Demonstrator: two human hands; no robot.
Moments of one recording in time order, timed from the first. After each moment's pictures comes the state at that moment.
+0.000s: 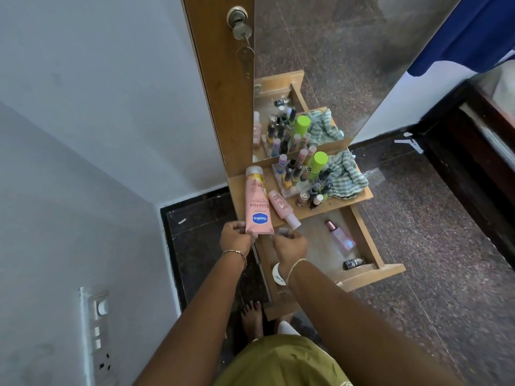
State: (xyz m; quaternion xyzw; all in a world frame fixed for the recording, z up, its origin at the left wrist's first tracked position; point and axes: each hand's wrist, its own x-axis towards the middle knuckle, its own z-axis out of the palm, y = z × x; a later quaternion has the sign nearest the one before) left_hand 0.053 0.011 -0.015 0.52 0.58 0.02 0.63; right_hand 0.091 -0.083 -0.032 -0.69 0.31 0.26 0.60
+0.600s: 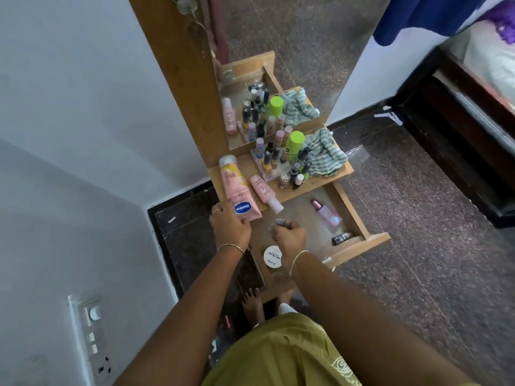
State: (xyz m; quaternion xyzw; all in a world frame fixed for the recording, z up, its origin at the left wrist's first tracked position) left_hand 0.056 -0.007 -0.014 0.84 0.42 -0.04 0.35; right_hand 0.086 -0.119 -0.040 -0.68 0.32 0.25 0.61
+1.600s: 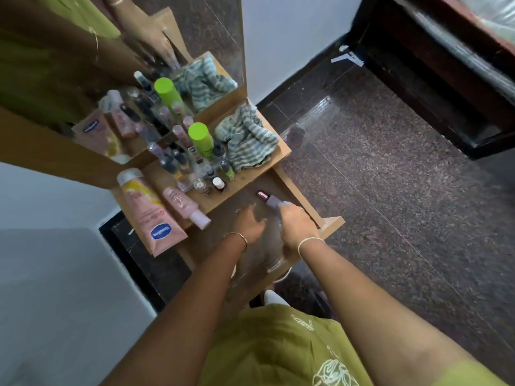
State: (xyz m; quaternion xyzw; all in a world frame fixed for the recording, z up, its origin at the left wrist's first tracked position) left_hand 0.175 -0.138 -0.105 0.84 0.22 -0.32 0.37; right_hand 0.192 -0.276 -0.103 -0.94 -0.13 0.30 0.10
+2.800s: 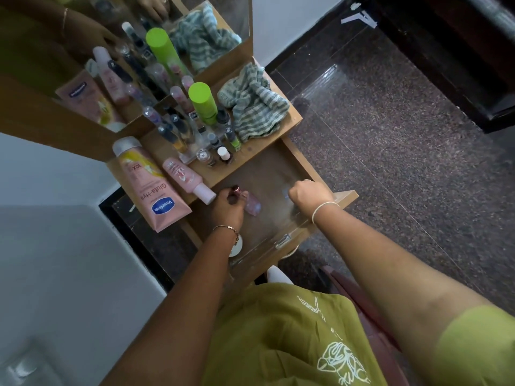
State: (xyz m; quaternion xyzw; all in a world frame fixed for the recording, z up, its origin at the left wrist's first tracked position) left_hand 0.131 -0.107 -0.116 0.68 0.45 -0.14 0.56; right_hand 0.209 -0.276 -0.102 -0.87 -0.32 0.35 -0.16
